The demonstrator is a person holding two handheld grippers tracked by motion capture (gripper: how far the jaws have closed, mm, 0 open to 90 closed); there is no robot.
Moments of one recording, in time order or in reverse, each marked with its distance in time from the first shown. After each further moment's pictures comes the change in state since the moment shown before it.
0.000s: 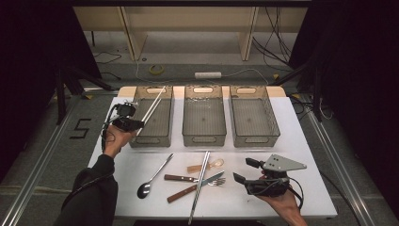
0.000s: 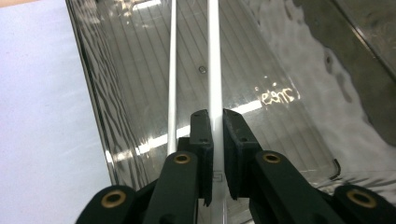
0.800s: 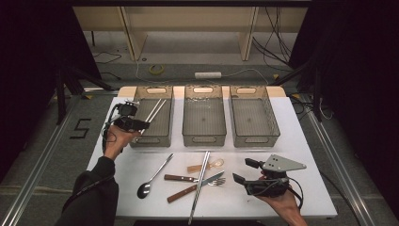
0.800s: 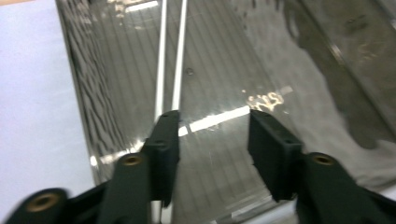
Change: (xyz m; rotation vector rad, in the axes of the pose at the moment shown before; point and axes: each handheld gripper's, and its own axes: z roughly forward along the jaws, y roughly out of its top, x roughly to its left) left arm -0.014 0.000 -0.013 -0.022 -0.025 -0.033; right arm 0.001 0.000 0.000 0.004 0.010 -0.002
